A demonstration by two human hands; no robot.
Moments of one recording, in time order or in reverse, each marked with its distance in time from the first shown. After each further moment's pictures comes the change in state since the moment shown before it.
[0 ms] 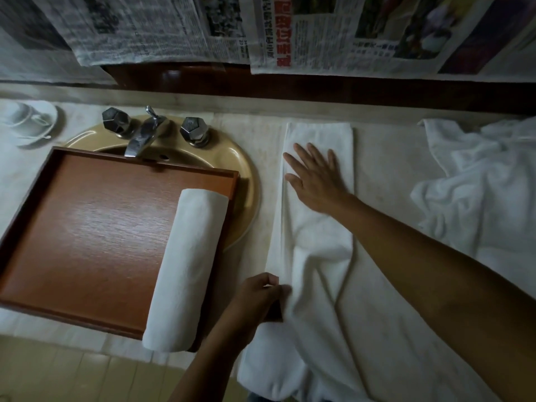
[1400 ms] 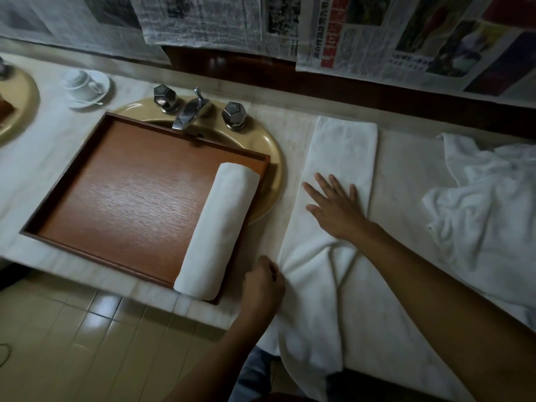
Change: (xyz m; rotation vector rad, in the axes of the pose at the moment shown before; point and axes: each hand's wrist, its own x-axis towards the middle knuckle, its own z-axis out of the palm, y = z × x) left_hand -0.016 -0.055 -0.010 0.566 0.429 0.346; right_hand -0.088 -0.047 -0.021 -0.030 -0.282 0.006
